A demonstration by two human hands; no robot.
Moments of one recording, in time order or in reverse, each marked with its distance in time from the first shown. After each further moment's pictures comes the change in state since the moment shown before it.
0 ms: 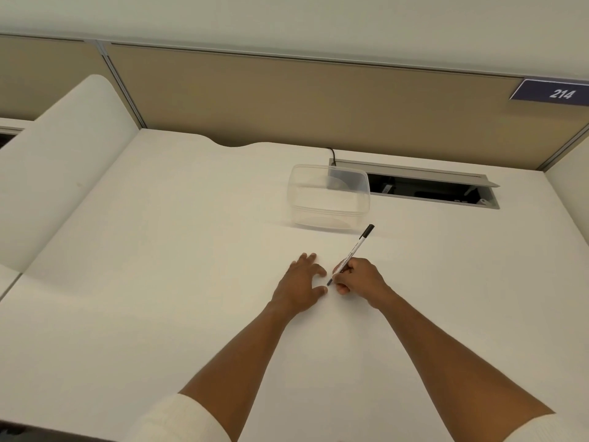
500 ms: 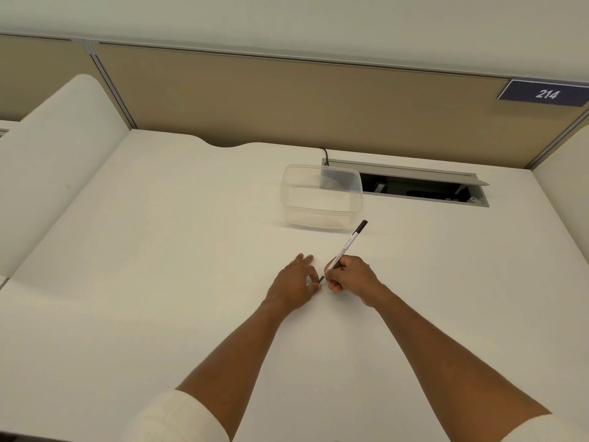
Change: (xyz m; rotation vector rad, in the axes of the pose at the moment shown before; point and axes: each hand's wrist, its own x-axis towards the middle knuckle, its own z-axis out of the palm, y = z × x) left_hand 0.001 0.007 -0.008 -0.014 -0.004 -0.010; right_hand -0.001 -0.004 -0.001 0.111 -0.049 -0.006
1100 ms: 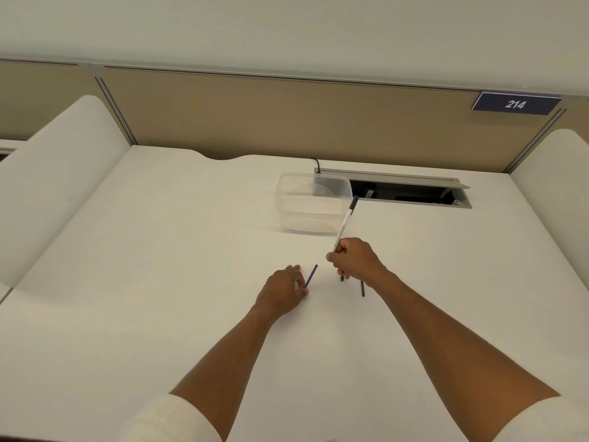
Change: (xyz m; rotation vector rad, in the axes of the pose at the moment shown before) left_hand -0.022 -0.004 -0.010 0.039 0.016 -0.044; right_hand -0.025 -0.043 -0.025 -0.201 0.130 -0.120
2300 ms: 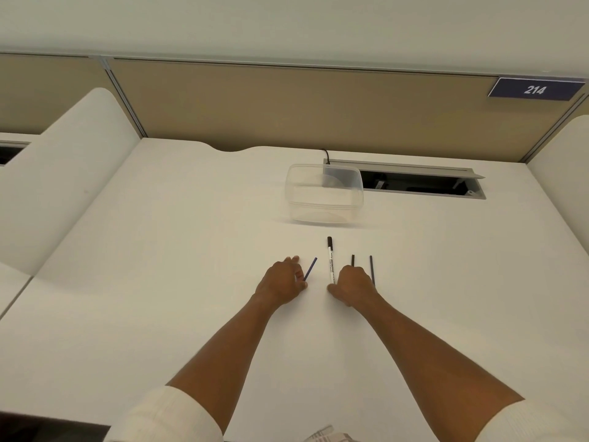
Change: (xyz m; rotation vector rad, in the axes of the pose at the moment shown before) left_hand -0.007 -0.012 -0.016 0.103 -0.061 -0.031; right_hand -0.011 0.043 0.071 -0.545 -0.053 0.149
